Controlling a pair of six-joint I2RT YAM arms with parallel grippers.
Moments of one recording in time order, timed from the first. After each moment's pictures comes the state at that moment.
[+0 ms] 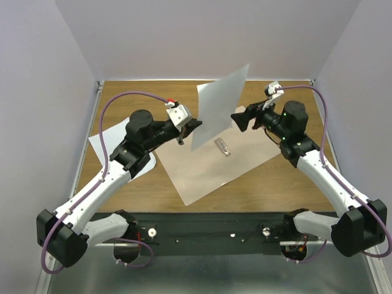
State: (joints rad) left arm -0.58 1.08 0.95 0.13 0.49 0.14; right arm 0.35 1.16 0.90 0.14 -0.29 0.13
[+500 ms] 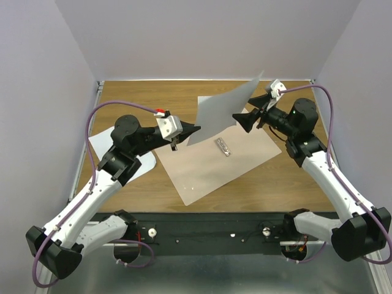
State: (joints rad) left arm -0.58 0.97 0.98 0.08 0.65 0.23; right arm 0.29 1.13 0.96 0.16 -0.57 -0.05
